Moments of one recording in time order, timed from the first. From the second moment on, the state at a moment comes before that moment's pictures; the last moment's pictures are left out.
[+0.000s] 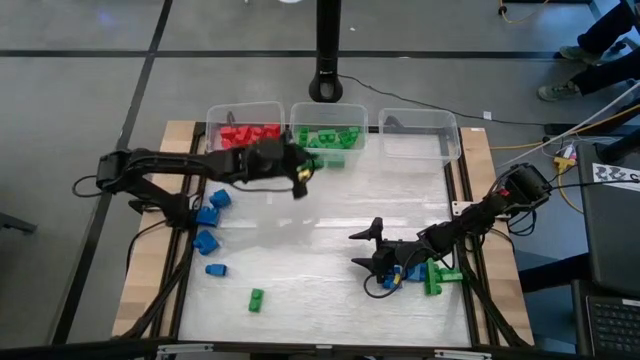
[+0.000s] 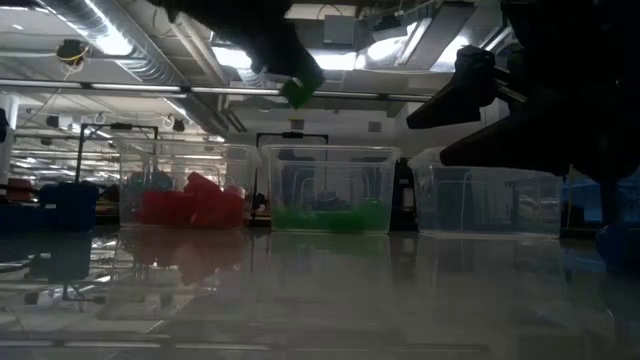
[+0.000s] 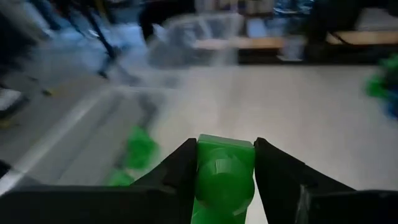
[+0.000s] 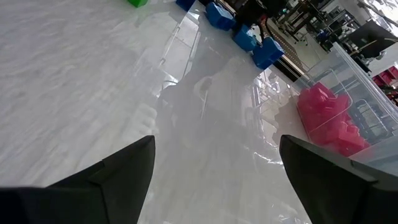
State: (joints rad) left arm 0.16 1.37 1.00 -0.01 -0.23 0.13; right arm 0.51 1.56 0.51 0.63 0.55 -0.42
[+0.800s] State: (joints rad) left arm 0.49 1.58 1.00 0.26 -0.23 0.18; right arm 0.51 1.56 0.51 0.63 0.56 -0.42
